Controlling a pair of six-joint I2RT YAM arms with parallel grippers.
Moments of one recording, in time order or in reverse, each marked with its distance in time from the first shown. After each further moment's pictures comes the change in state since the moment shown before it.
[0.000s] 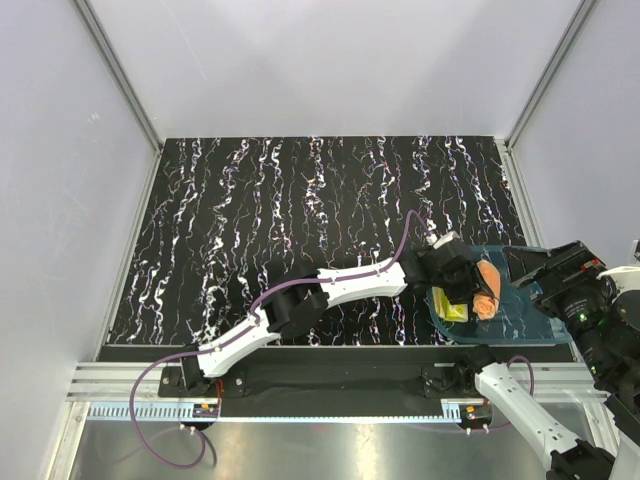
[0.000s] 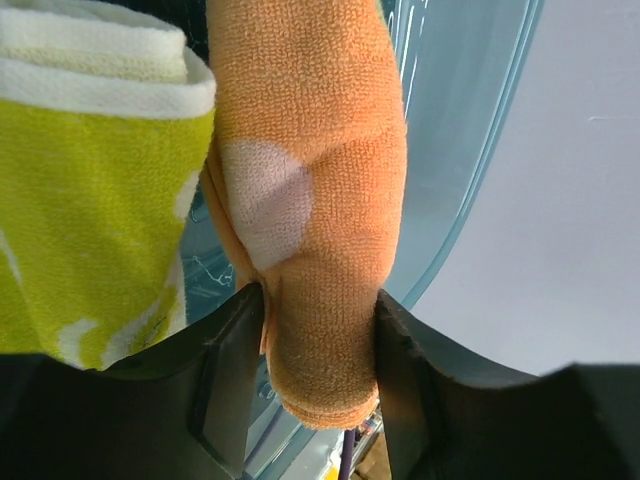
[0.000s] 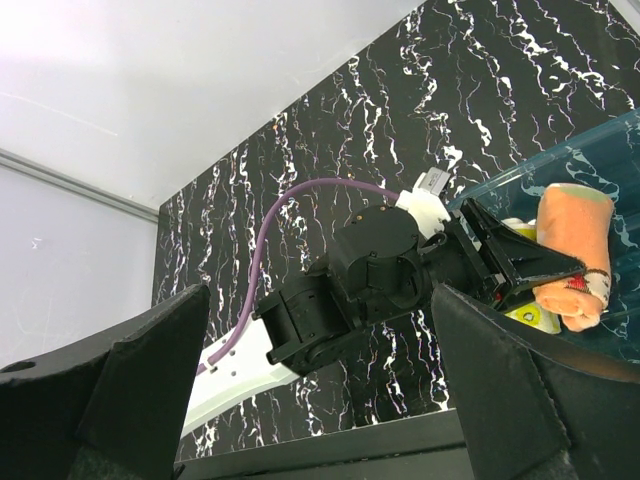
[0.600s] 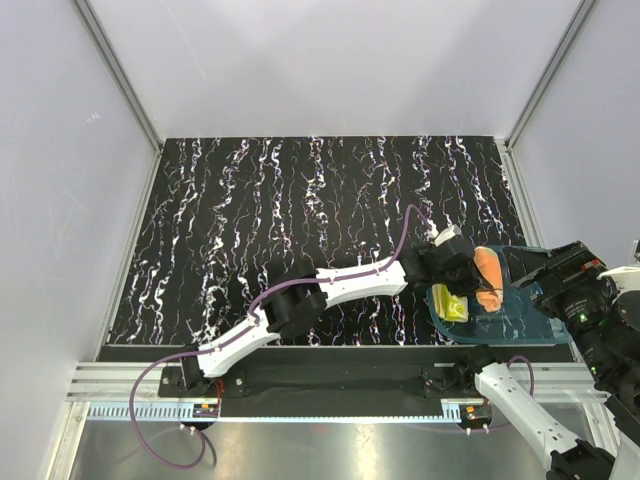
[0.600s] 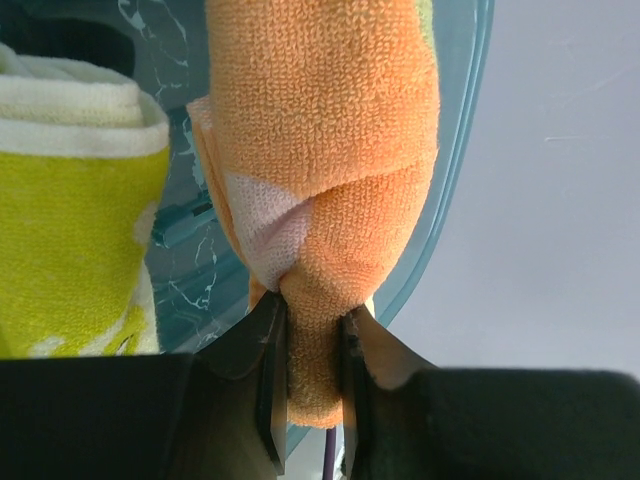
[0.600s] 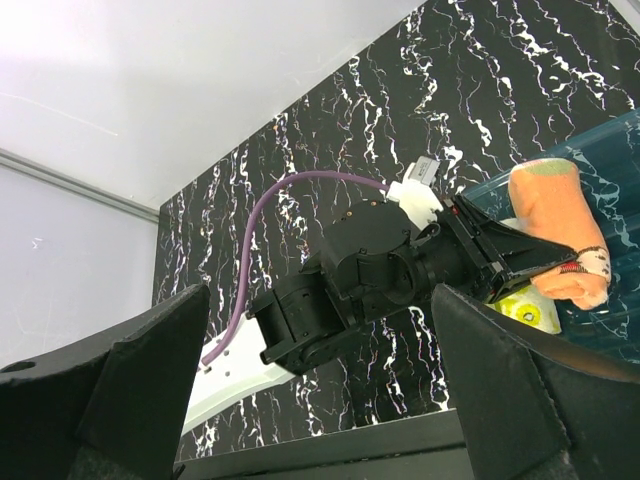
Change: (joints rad) left arm 0.000 -0.005 0.023 0.022 -0.062 0.012; right arm 0.000 -0.001 0.000 0.000 0.000 0.000
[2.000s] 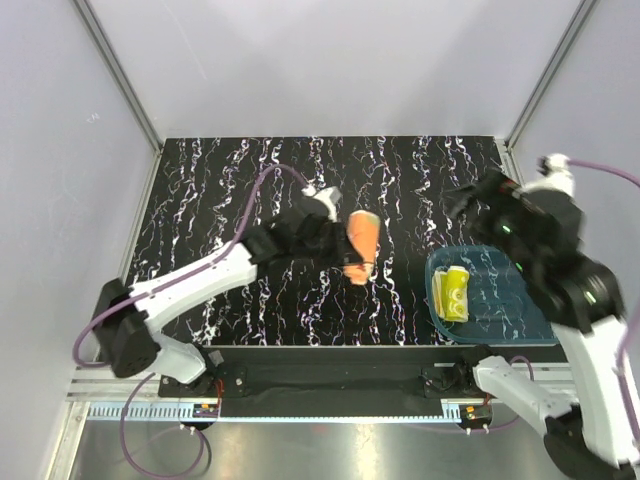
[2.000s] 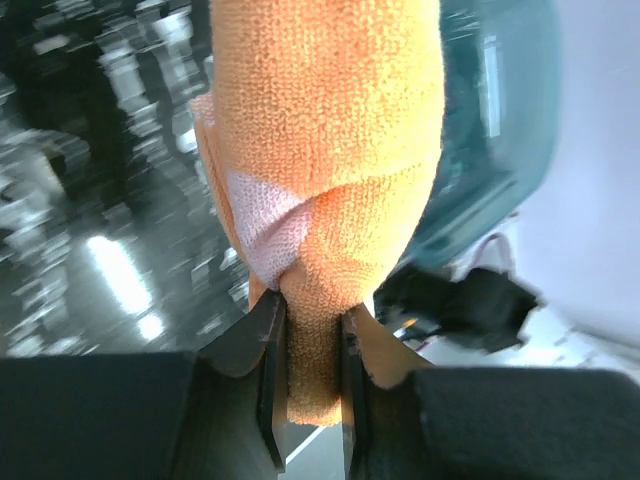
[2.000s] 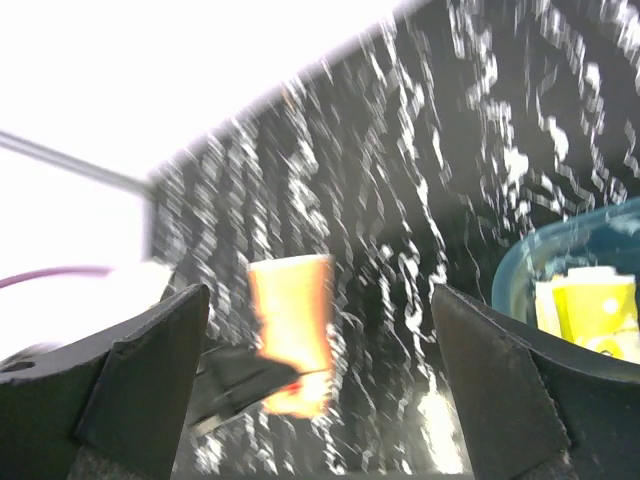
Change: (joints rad) left arm 0.317 -1.114 -1.042 -0.159 0.063 0.542; right arm 0.000 0.309 -0.165 0.341 -0.109 -0.026
